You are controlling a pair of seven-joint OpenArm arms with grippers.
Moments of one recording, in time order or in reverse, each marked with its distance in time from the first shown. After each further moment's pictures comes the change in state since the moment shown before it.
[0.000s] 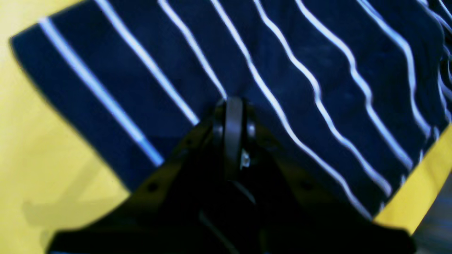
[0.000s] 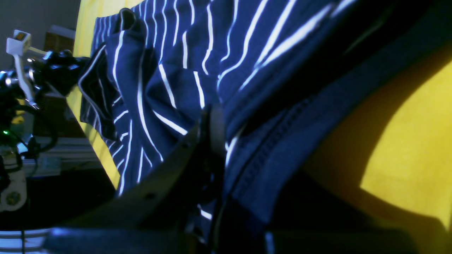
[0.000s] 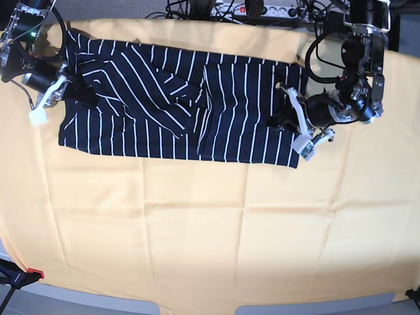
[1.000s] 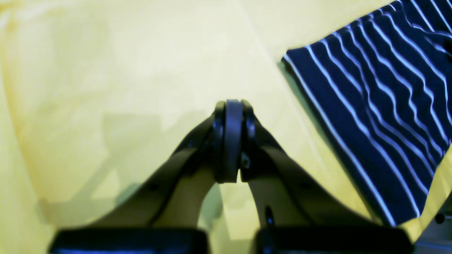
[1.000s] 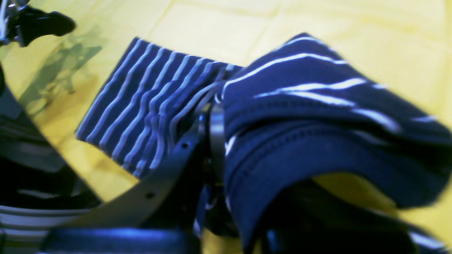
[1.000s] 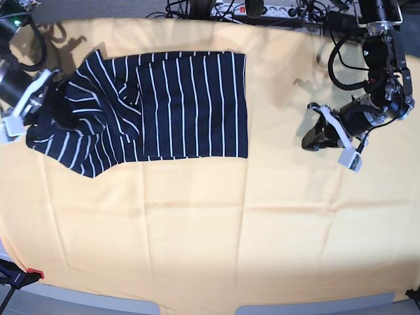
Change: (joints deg) left arm 3.0 0.1 -14.9 1.8 -7.1 0.5 0.3; right arm -0.8 -2.1 10.1 36.5 4.0 -0.7 -4.4
